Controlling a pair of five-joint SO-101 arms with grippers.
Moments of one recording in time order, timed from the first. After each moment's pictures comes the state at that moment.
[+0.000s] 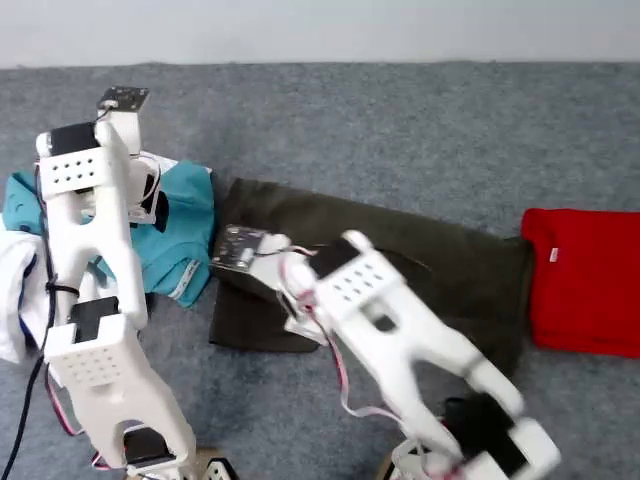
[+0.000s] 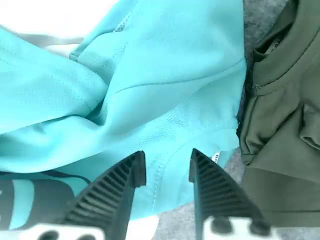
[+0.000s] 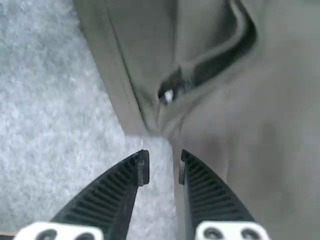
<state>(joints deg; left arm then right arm) -17.1 26.9 -25.5 95.7 -8.6 -40.3 -4.9 22.8 73.1 32.0</state>
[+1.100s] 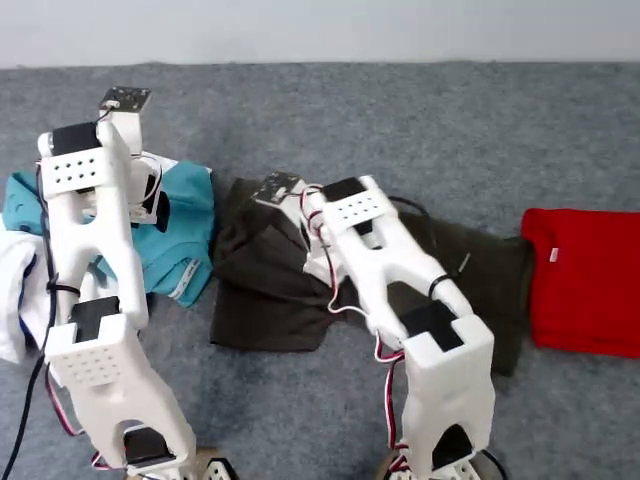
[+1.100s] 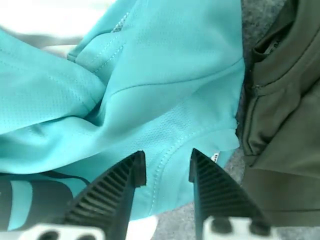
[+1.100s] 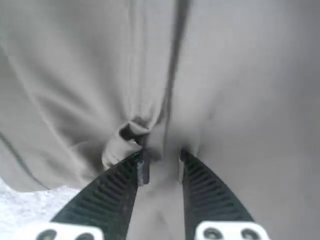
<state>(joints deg) -17.1 27.1 -25.5 95.7 -8.6 -25.3 25.5 -2.4 73.1 31.8</state>
